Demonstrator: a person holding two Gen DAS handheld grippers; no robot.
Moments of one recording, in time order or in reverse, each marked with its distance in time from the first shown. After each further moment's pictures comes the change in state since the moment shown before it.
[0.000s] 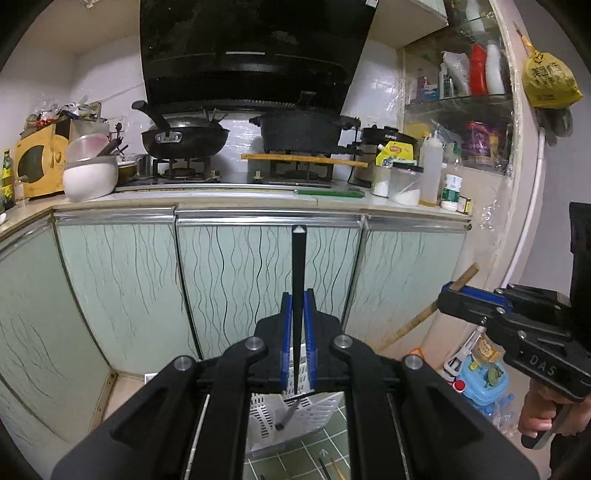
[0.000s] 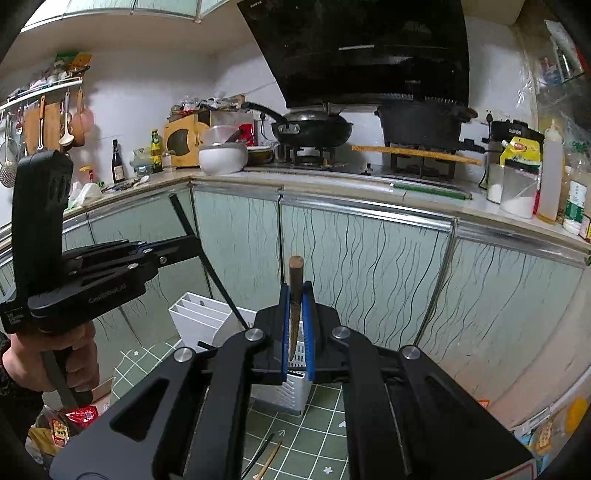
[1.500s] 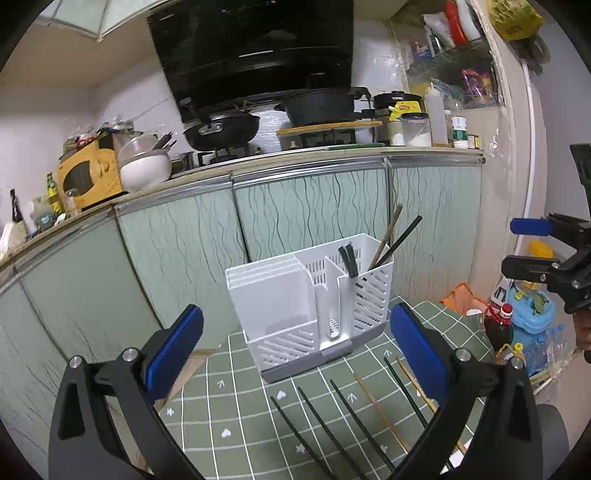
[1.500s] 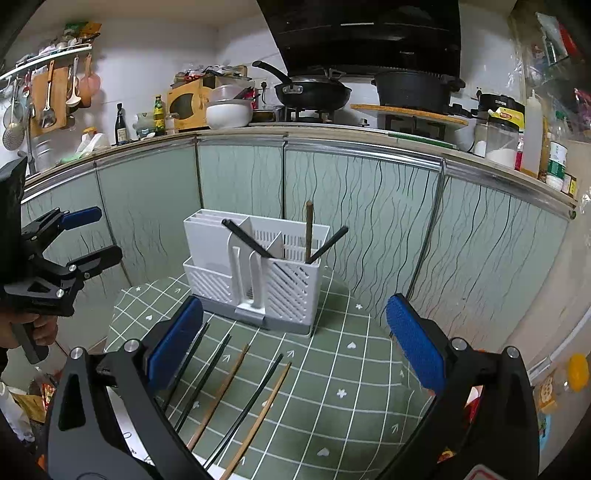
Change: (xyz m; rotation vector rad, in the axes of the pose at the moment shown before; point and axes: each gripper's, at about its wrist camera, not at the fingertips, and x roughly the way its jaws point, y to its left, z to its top) left arm -0.114 0.014 -0.132 0.148 0.024 0.188; right arm -0.059 0.038 -0.124 -0.023 0.073 -0.046
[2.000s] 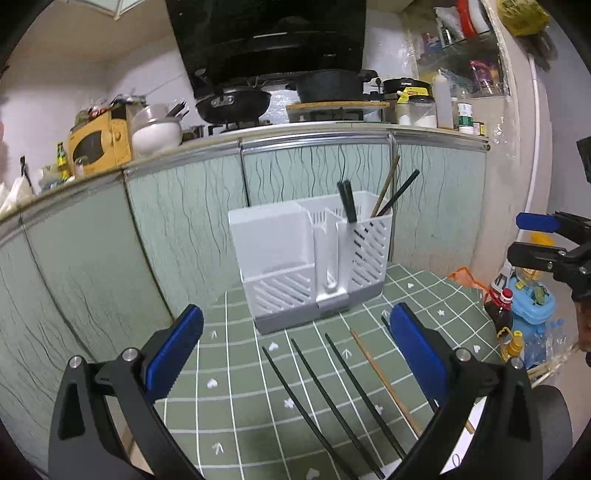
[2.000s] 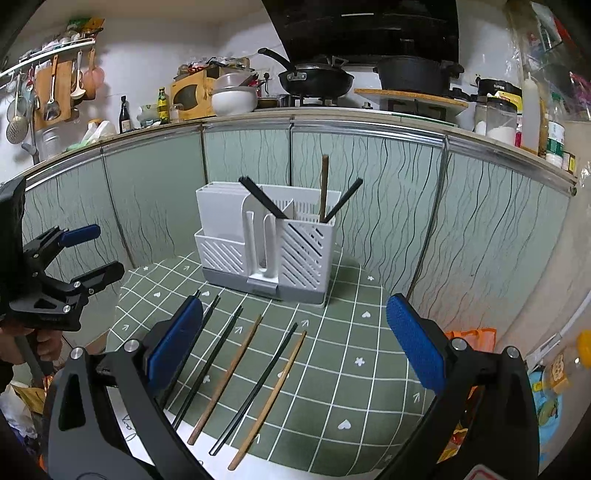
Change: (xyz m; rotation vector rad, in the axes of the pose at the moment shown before) left arm -0.008 -0.007 -0.064 -0.054 0.058 0.024; right arm 0.000 0.014 -0.049 0.017 0.023 0.008
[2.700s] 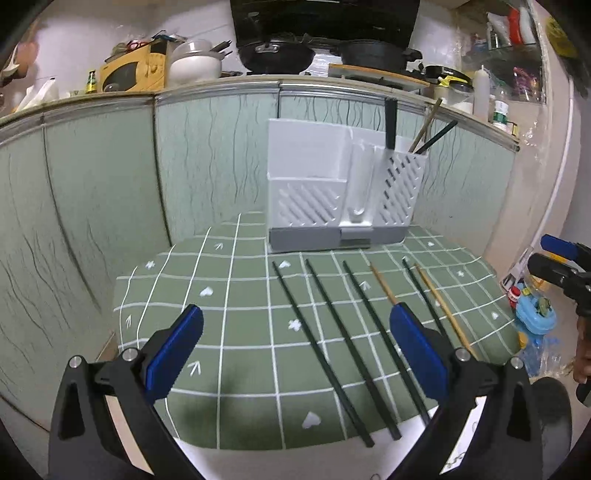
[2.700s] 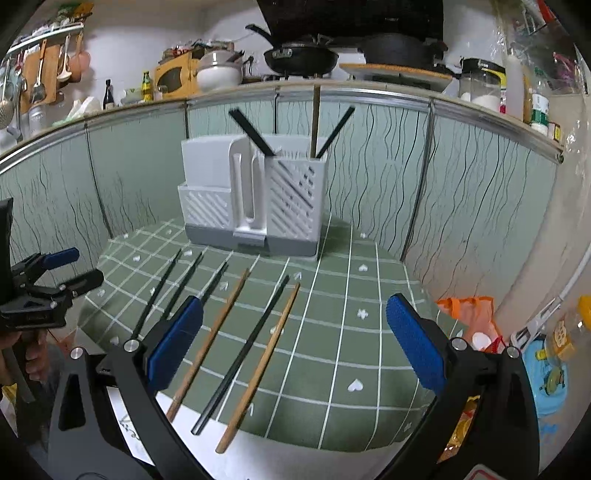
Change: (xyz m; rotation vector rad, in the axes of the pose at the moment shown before) left arm 0.021 0.015 -0.093 -0.178 0.104 0.030; right arm 0.029 0.010 -0.072 0.019 0.047 -0.077
